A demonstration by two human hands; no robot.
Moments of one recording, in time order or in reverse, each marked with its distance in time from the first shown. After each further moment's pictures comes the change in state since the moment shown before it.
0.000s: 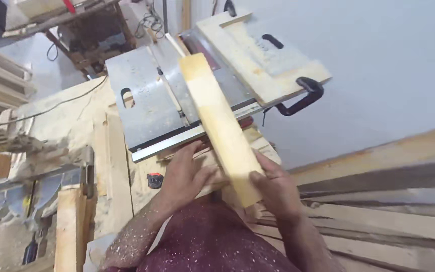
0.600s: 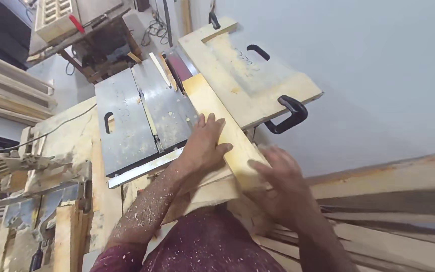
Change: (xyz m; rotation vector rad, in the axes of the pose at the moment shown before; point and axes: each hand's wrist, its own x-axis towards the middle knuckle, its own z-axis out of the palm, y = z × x) left_hand 0.188 0.025 0.091 0.320 -0.309 -0.084; right_hand 0.070 0.006 -0.119 -0.805 -0.084 -0.431
